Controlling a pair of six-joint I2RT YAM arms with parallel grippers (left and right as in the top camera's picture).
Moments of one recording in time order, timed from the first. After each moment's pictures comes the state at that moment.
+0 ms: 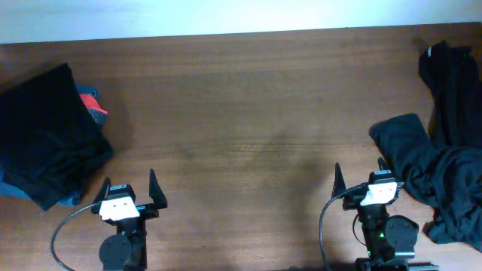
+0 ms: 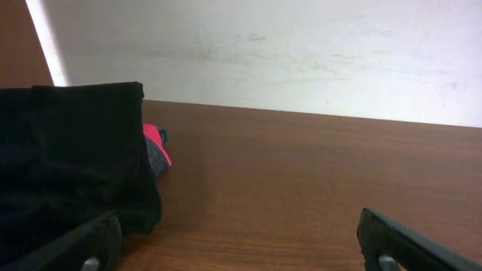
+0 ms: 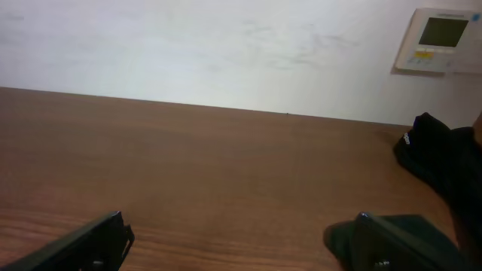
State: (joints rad) left arm -0.04 0.02 0.01 -0.07 -0.16 -0.07; right arm -0.06 0.01 0.01 -0.06 -0.11 -0.09
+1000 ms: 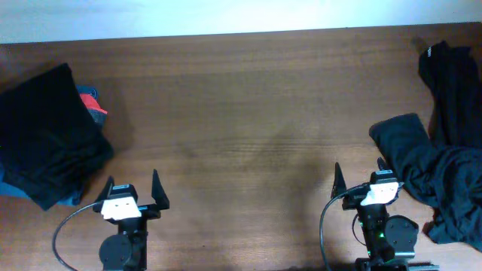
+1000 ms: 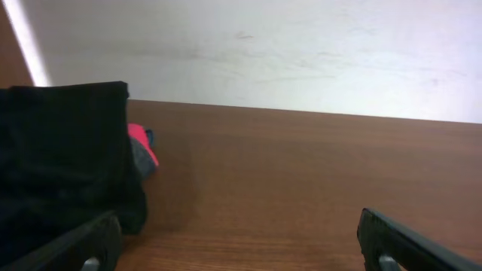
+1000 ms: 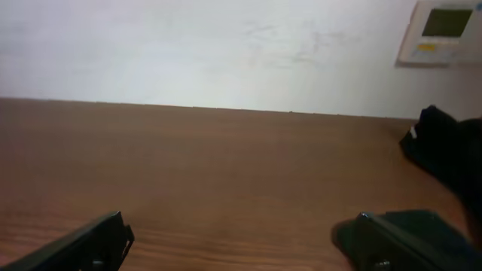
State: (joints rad) left arm -0.04 0.02 0.01 -0.07 -0.11 -0.07; right arm -0.06 0.01 0.01 -0.06 -0.11 -0.03
